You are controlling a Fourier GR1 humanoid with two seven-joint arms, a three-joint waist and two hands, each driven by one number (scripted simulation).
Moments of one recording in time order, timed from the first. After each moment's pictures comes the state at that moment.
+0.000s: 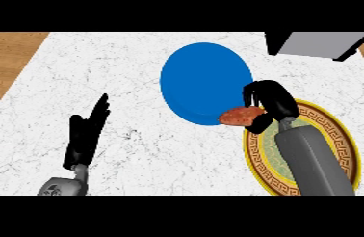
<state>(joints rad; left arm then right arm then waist) -0.07 0.16 -0.12 -1.46 -0.02 0.16 0.23 -0.45 -0.19 0.09 -1.18 0.91 0.16 0.02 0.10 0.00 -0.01</state>
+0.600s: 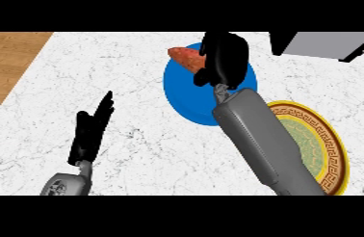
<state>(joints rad) -0.10 0.15 -0.13 -1.44 -0.03 0.16 0.24 -0.85 -0.01 0.28 -1.17 1.15 -0.20 0.80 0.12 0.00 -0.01</state>
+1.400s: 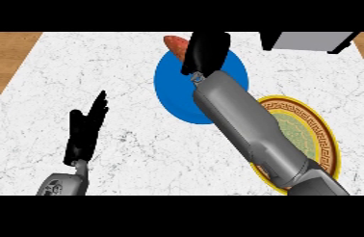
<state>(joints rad) -0.10 0.15 -0.09 -1.43 -0.03 0.18 0.24 -1.10 -0.01 0.43 -0.79 1.07 -0.38 1.07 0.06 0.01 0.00</state>
